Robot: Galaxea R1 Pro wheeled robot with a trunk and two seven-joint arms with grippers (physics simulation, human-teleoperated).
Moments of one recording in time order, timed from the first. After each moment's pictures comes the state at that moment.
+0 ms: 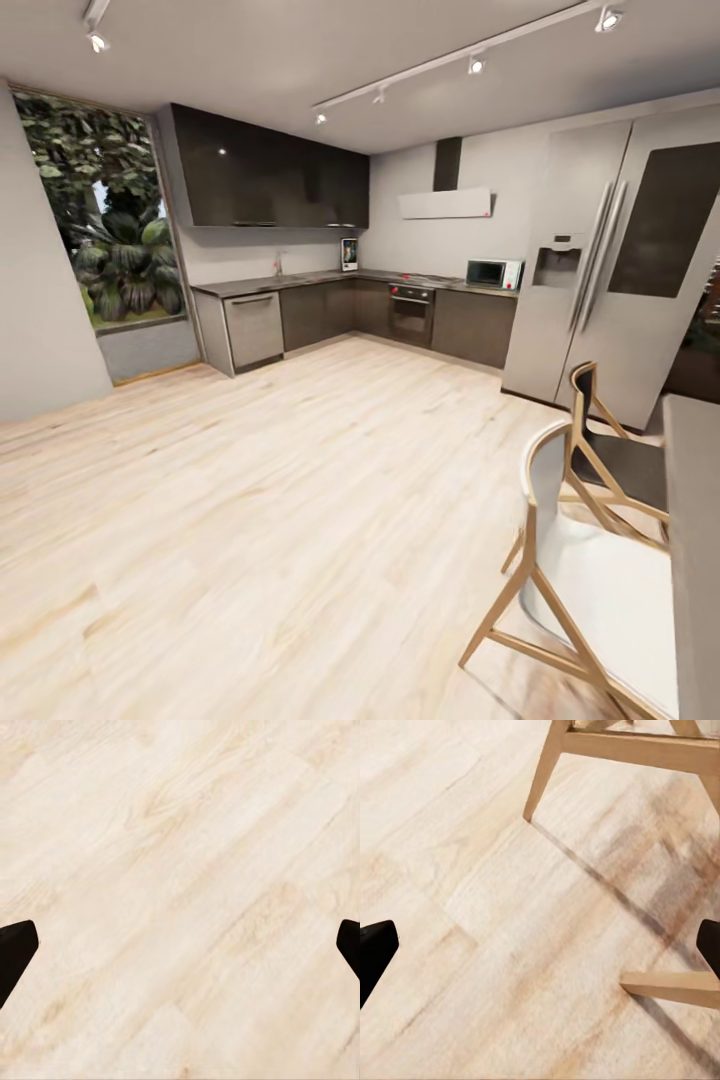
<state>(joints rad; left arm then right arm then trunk) 0.06 -0.05 0.05 -0.69 -0.01 -0.21 0.00 -0.07 -0.10 0.00 -0.54 0.01 -0.15 0.00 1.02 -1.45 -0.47</state>
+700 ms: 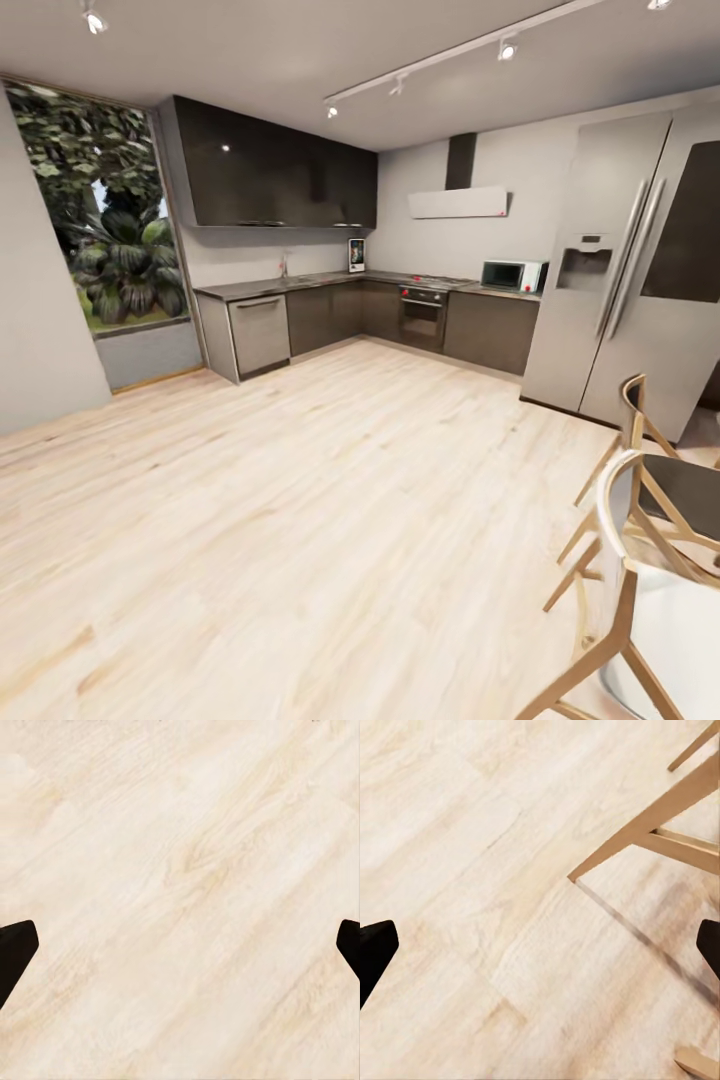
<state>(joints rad) 0.06 -0.05 0.05 -0.69 -0.01 -0.21 0.00 -0.07 -0.10 -0.01 -0.54 0.01 -0.15 0.00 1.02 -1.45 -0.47</state>
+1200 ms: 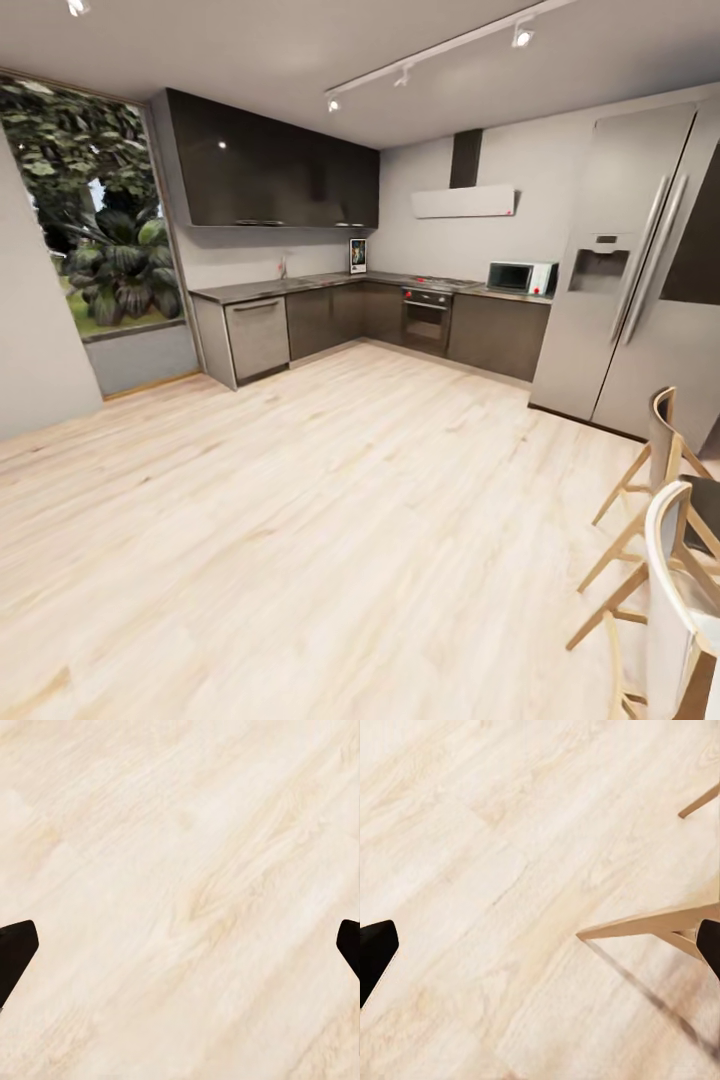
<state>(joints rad) 0.06 -0.05 0.05 -0.69 -0.01 -0.21 0.00 -0.07 -0.10 -0.01 -0.54 0.01 -0.17 0.00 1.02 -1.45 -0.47</state>
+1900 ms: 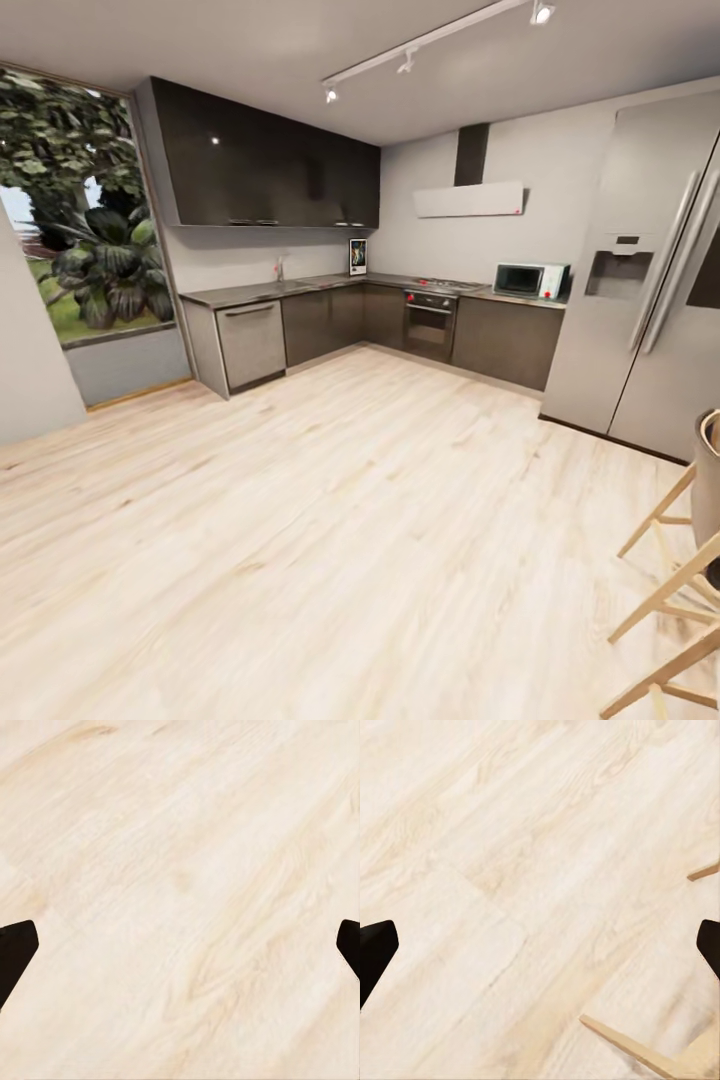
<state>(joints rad) 0.06 -0.05 0.05 -0.69 -0.01 -0.21 0.00 -0.07 -0.10 -0.01 -0.54 0.01 -0.17 0.00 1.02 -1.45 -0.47</state>
